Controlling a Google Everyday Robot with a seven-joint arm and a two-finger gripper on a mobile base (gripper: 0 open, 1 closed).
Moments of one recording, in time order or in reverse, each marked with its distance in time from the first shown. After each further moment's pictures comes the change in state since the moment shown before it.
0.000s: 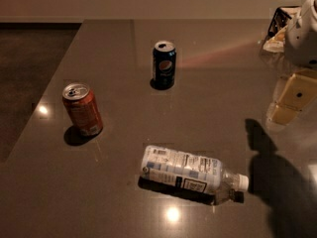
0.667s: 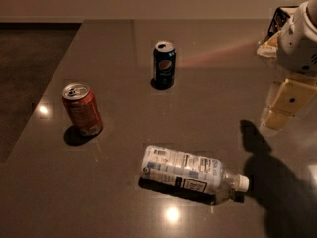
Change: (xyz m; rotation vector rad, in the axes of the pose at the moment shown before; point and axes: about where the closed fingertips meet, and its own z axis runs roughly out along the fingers) arm -0.009 0.009 0.006 -0.013 -0.019 -0.013
